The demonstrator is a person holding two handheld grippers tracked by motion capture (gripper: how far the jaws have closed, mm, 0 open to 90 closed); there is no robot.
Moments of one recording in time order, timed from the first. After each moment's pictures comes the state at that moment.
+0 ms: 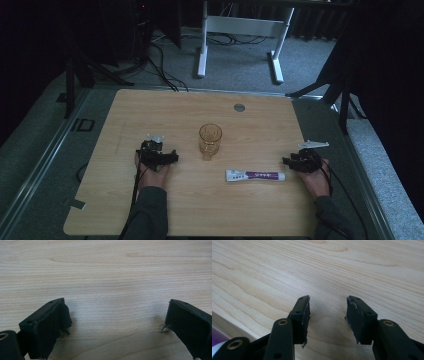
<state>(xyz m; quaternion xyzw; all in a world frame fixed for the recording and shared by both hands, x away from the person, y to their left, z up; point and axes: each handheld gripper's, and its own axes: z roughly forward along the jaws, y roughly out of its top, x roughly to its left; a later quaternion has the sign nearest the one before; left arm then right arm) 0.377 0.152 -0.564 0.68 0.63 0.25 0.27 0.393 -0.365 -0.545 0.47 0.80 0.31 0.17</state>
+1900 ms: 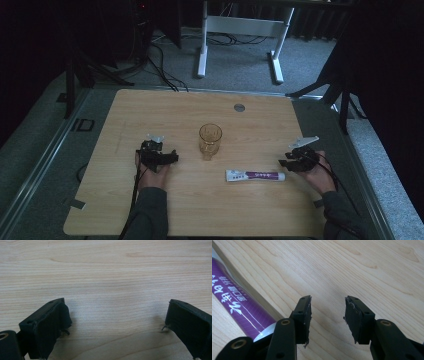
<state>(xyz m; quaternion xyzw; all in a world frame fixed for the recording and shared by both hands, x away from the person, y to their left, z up) 0.377 0.152 -0.564 0.68 0.63 0.25 0.27 0.387 -0.337 -0.508 0.36 0.89 0.25 0.16</state>
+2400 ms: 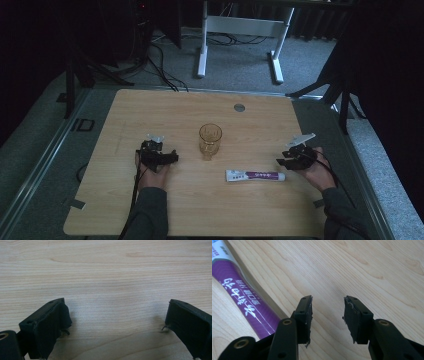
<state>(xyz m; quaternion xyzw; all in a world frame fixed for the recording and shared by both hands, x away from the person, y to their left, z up) 0.377 0.152 -0.564 0.68 0.63 0.25 0.27 0.389 -0.326 -0.498 0.32 0.90 0.25 0.15</state>
